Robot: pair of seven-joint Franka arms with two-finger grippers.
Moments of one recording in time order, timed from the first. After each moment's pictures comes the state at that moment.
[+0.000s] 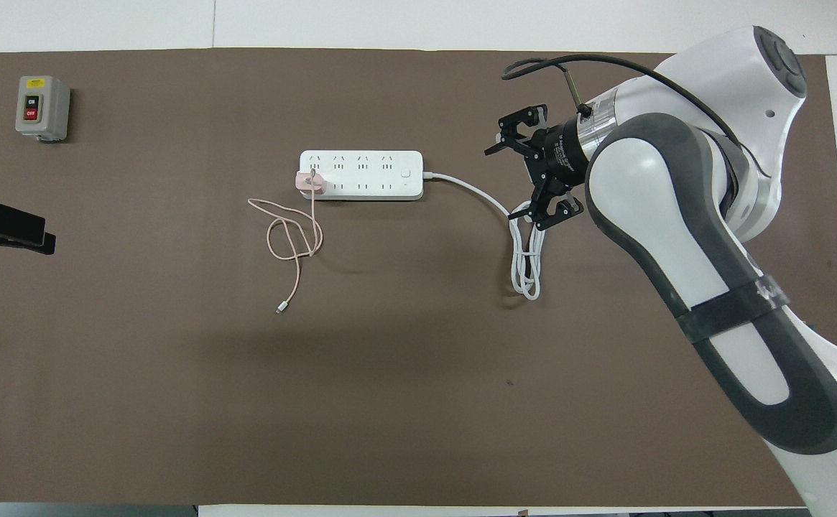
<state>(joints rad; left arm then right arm) -0.07 -0.02 0.05 -1.58 -0.04 1.47 0.02 0.21 0.35 0.03 -1.57 0.63 1.97 1.26</state>
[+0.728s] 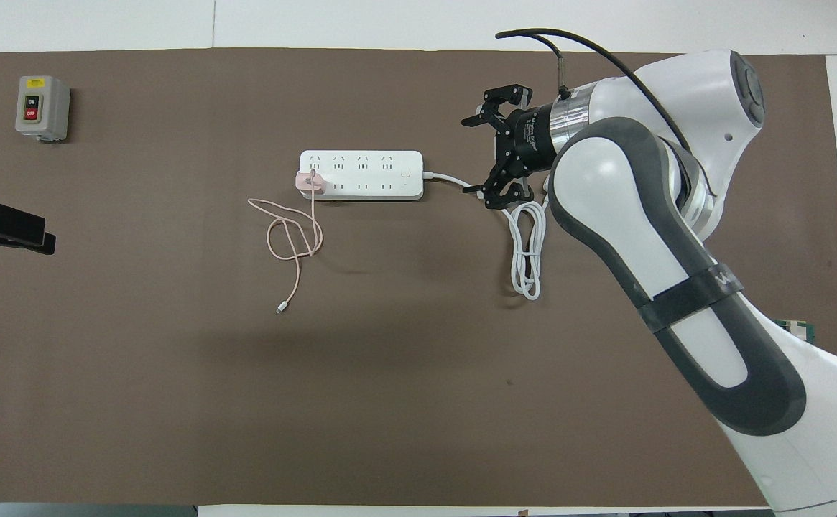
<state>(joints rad) -0.07 -0.02 0.05 -1.58 -0.04 1.47 0.02 0.27 0.40 0.03 -1.58 0.74 2.19 1.47</state>
